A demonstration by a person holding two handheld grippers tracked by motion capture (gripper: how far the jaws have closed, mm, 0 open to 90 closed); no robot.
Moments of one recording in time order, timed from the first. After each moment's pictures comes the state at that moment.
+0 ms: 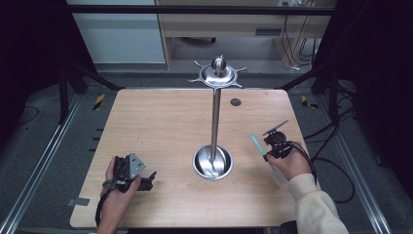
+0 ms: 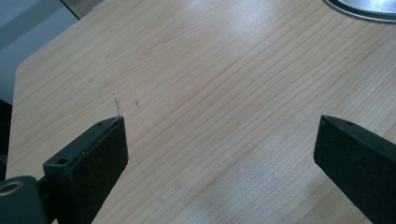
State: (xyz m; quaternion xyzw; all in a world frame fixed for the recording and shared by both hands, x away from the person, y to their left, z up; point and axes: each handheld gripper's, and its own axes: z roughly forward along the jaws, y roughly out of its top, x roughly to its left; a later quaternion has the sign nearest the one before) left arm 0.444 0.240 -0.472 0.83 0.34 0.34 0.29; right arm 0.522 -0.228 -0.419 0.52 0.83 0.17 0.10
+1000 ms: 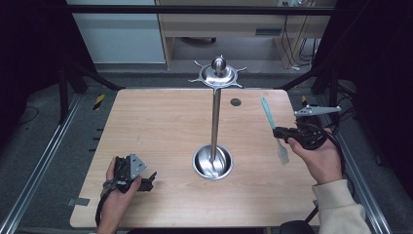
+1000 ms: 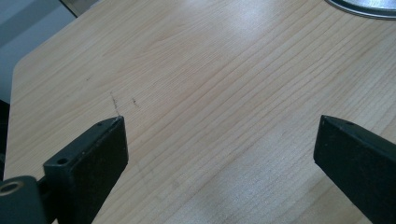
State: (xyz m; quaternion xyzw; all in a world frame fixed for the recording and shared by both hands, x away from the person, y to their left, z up) left arm 0.445 0.239 -0.474 0.83 0.34 0.34 0.28; right arm 0.473 -0.259 -0.309 0.45 0.78 0.41 0.17
